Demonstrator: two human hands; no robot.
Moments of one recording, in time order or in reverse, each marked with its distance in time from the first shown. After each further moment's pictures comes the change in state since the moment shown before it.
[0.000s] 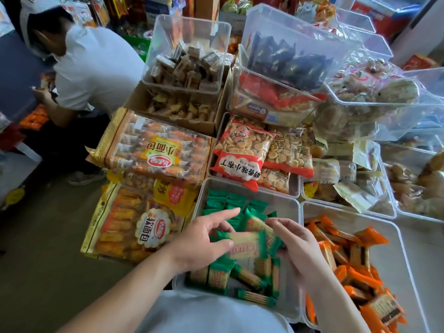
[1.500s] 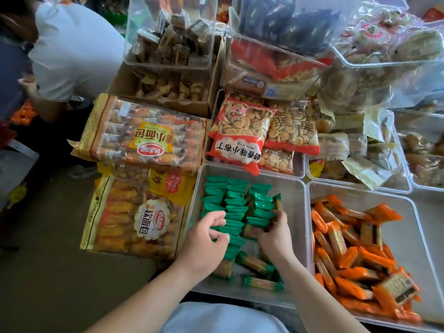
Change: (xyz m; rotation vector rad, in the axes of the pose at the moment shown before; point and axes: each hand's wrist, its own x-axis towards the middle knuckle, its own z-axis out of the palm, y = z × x) left_hand 0.015 -0.057 0.038 0.074 0.289 -0.129; right_hand 0.090 0.114 0.008 -0.400 0.225 -0.092
